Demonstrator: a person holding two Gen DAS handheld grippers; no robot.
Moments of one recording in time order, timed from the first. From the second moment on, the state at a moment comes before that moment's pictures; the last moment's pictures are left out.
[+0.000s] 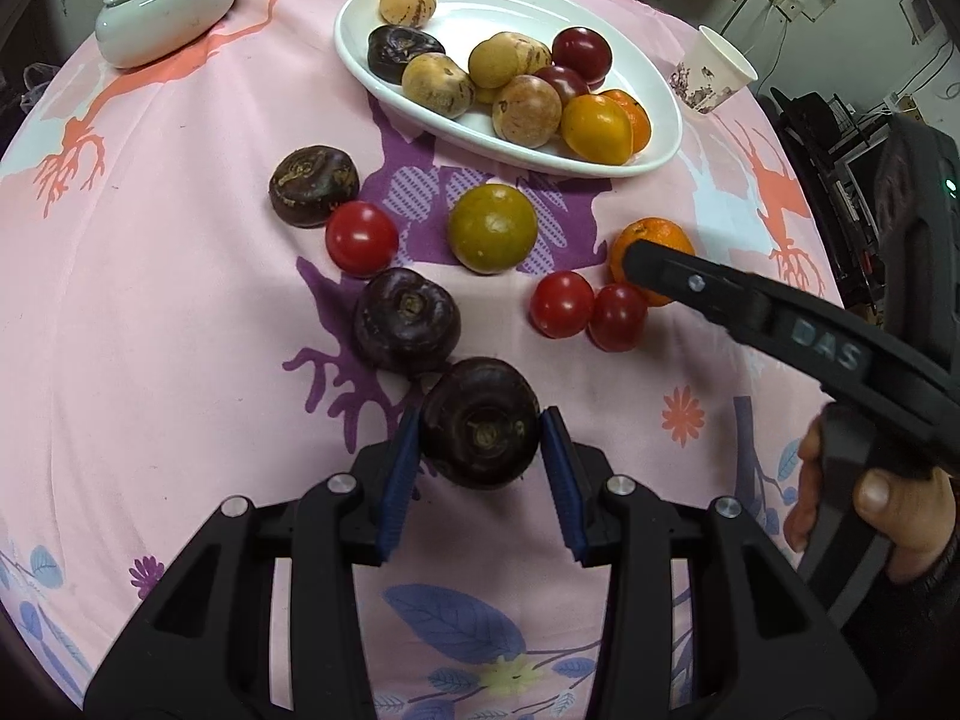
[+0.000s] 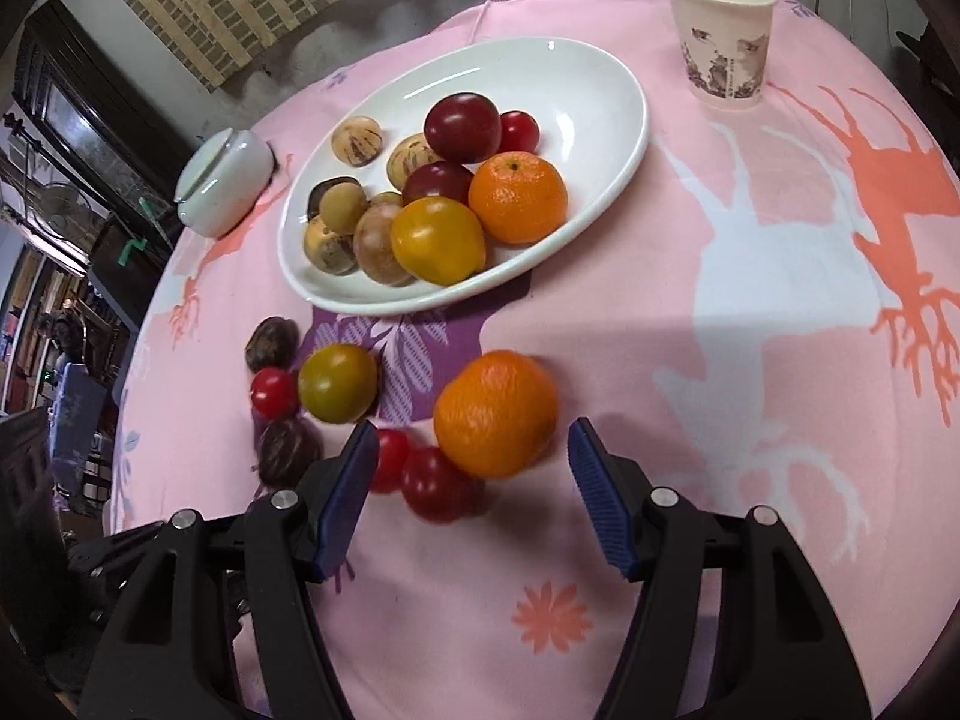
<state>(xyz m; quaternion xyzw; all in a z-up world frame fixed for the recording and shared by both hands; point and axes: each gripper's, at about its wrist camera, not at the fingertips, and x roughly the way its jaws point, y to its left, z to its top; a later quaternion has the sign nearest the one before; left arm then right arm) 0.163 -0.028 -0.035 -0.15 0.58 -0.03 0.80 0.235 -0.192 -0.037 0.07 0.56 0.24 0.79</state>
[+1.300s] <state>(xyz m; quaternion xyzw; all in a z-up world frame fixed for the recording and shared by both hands) 0.298 0.007 0.040 -0.13 0.49 -0.03 0.86 0.325 -0.205 0.024 0.12 0.47 0.26 0.84</state>
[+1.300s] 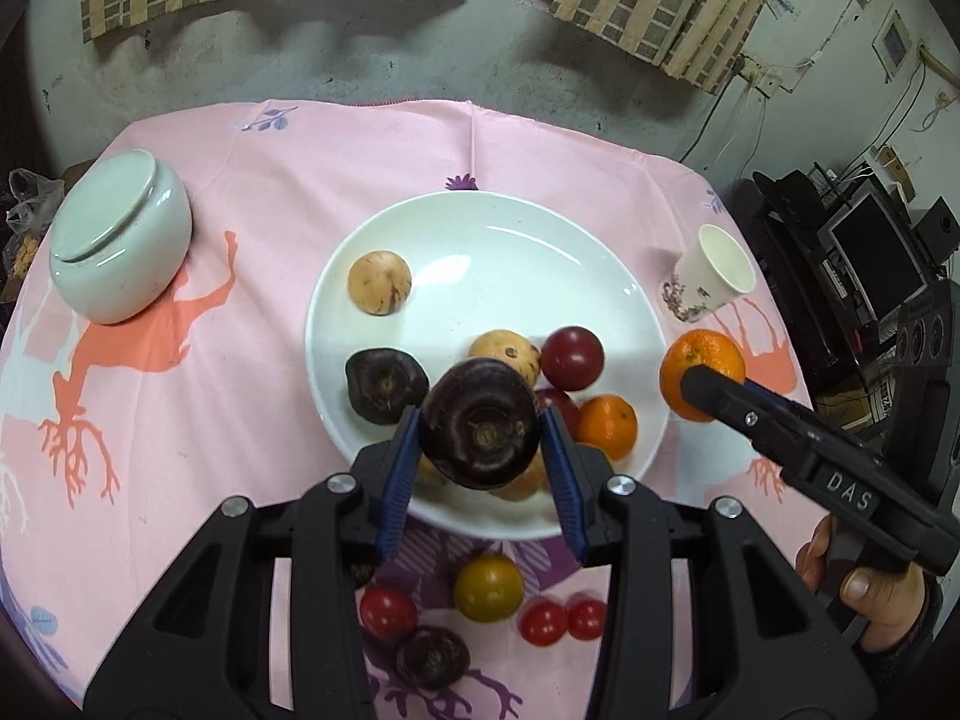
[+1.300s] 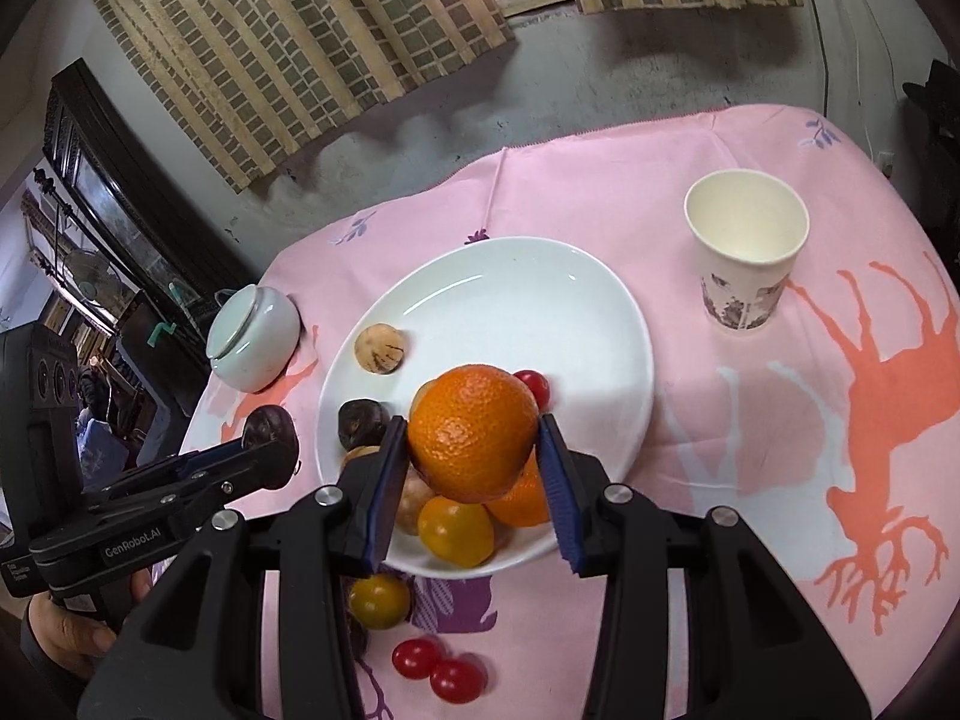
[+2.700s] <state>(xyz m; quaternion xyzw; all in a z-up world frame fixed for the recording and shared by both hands) 0.163 0.036 -0.012 -0.18 0.56 0.04 0.81 0.253 -0.234 -0.006 0.13 0.53 0.21 0.81</state>
